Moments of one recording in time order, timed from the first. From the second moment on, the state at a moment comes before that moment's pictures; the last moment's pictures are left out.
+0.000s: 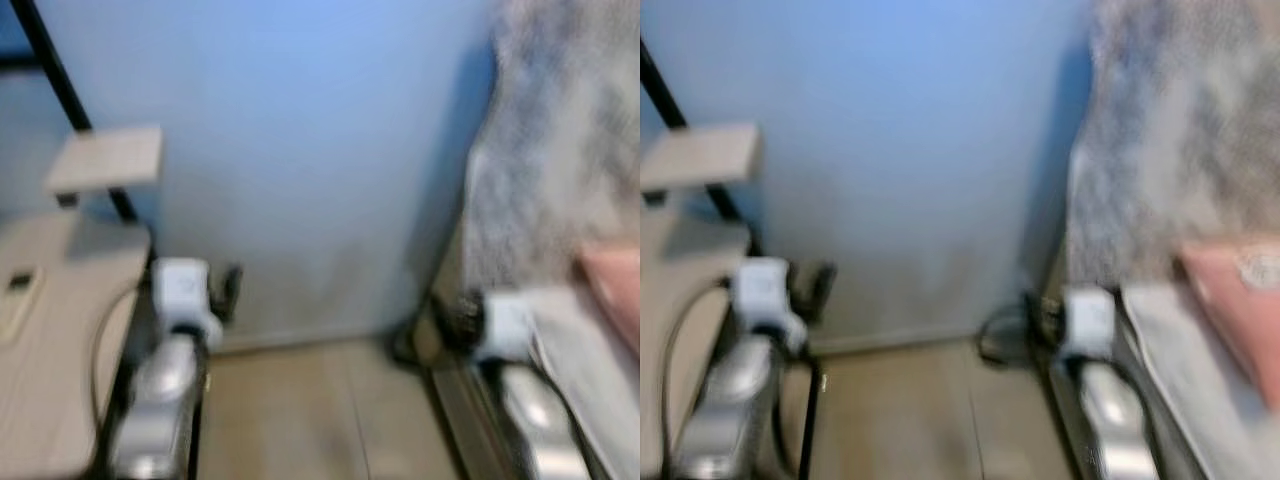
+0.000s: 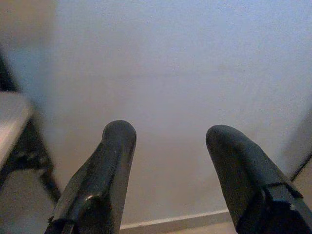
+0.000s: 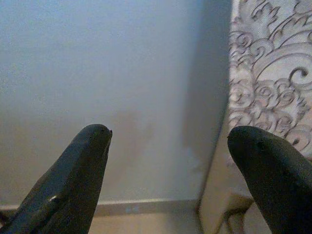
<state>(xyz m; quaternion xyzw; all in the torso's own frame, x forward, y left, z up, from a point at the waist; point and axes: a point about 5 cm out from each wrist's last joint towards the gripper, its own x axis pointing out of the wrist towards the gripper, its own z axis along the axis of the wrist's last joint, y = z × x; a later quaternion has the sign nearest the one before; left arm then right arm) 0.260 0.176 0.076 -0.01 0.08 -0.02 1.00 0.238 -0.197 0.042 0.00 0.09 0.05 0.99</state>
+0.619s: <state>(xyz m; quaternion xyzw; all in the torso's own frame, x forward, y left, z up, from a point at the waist) 0.263 0.175 0.077 0.02 0.08 -0.02 1.00 0.251 -0.198 0.051 -0.01 0.08 0.05 1.00</state>
